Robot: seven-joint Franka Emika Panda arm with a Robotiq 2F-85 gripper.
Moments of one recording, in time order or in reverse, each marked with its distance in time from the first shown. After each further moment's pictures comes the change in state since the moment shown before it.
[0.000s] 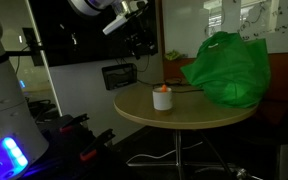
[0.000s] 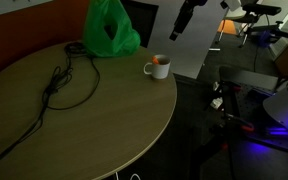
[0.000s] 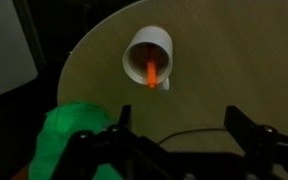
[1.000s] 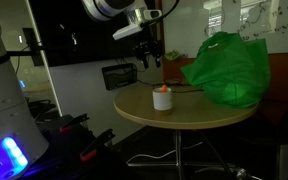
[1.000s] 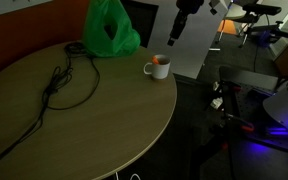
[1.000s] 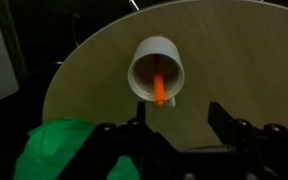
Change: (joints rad) arm 0.050 0.141 -0.130 0.054 0.146 0.024 -0.239
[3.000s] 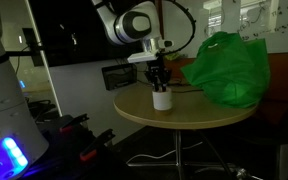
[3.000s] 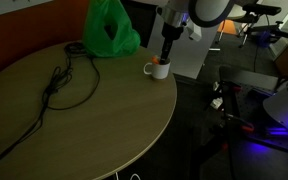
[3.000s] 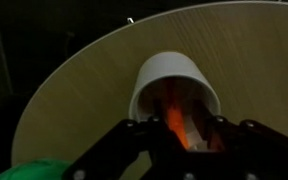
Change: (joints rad) arm -0.043 0.358 0.020 0.150 0.043 0.089 -0.062
